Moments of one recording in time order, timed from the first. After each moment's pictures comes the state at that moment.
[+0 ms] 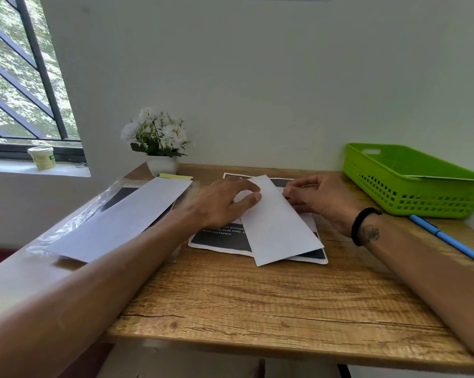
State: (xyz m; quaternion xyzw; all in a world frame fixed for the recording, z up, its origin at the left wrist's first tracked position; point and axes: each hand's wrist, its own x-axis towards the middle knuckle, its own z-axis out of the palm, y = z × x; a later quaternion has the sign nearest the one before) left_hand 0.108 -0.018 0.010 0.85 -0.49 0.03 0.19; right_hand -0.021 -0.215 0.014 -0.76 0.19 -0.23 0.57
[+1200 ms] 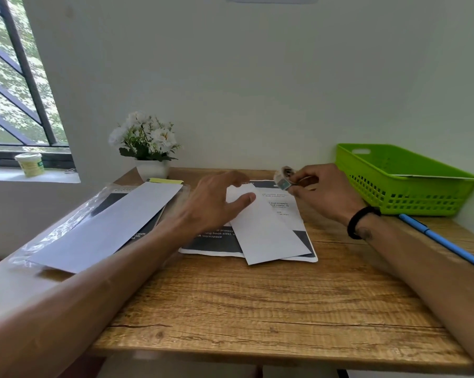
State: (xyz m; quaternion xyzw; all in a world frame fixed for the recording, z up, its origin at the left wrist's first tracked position) left_hand 0.104 -0.023 0.006 0.82 -0.47 0.12 0.31; right_hand -0.023 -0.248 0.017 -0.89 0.15 -0.33 0.27
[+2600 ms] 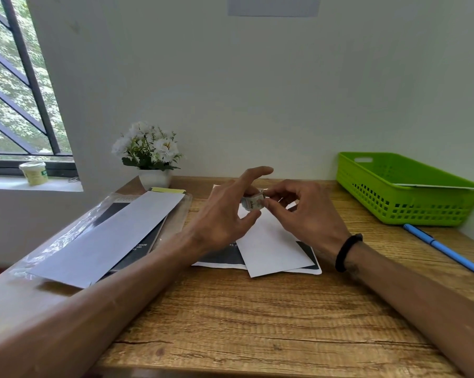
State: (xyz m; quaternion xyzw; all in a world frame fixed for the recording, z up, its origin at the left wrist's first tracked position) left_hand 0.082 -0.025 0.009 0.74 -0.55 0.16 0.35; right_hand -0.023 -0.197 0.006 -0.88 0.02 -0.39 0.28
